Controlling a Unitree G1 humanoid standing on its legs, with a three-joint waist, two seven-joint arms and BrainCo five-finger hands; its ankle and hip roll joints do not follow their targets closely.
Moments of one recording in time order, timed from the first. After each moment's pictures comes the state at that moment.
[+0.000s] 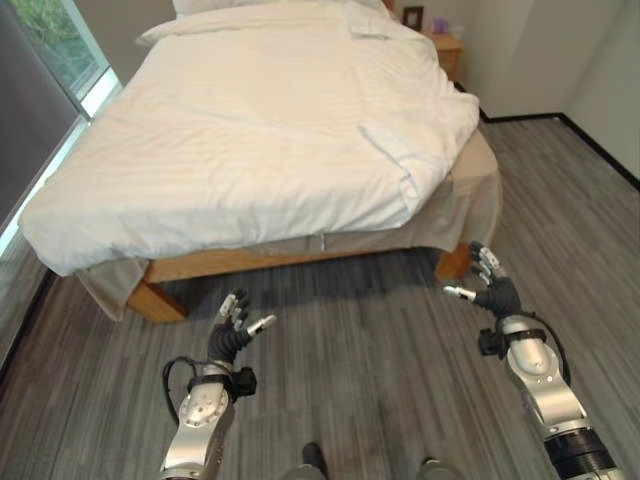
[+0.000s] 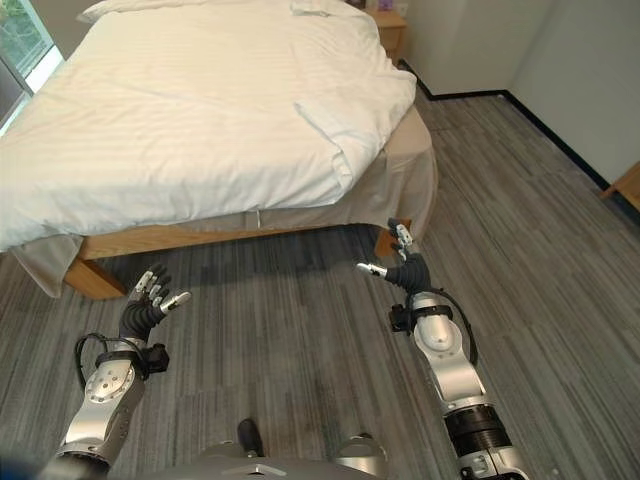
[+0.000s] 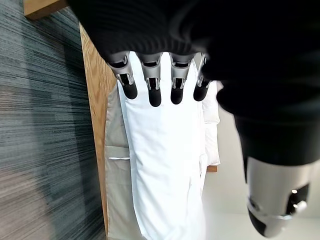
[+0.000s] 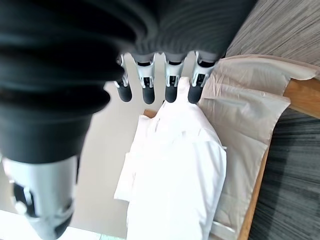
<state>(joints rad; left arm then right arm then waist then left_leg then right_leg) 0.12 0.37 0.00 0.20 -0.31 -0.18 0.09 -0.09 -0.37 0.13 0.11 0.10 -0.12 -0.10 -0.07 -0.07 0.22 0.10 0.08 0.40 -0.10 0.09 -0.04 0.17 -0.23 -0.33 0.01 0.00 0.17</state>
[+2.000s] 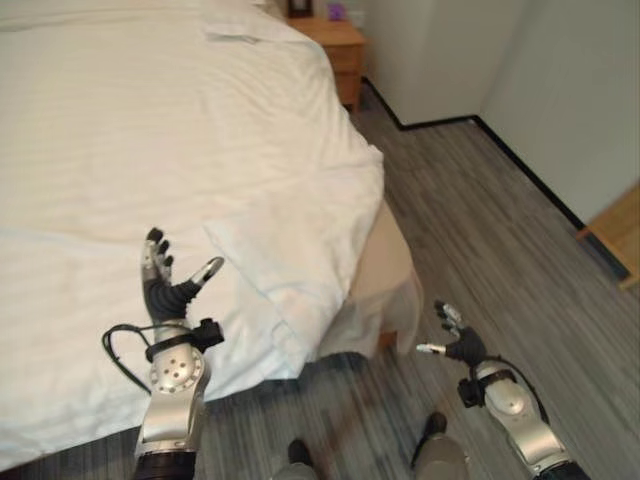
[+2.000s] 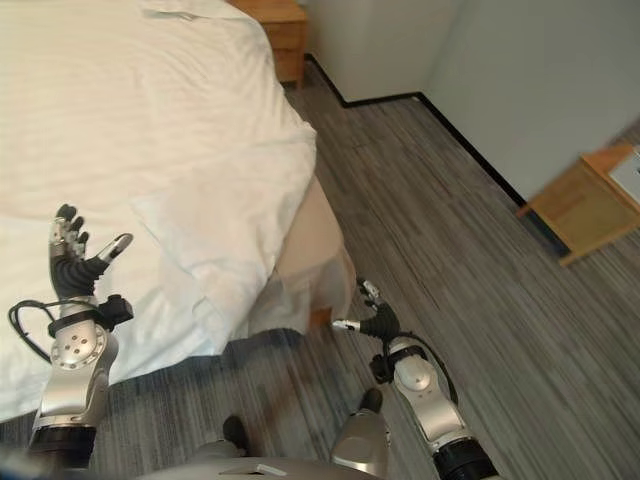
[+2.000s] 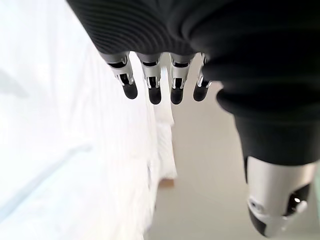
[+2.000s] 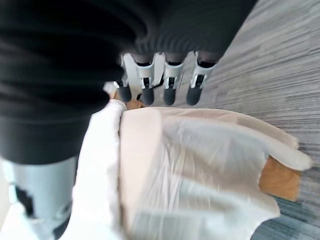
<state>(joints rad) 0.03 0.34 0.17 0.03 -0.19 -0.19 0.35 0.07 -0.34 0.24 0.25 0.01 -0.10 -0.06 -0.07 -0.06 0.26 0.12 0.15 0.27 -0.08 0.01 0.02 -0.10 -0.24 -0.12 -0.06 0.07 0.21</state>
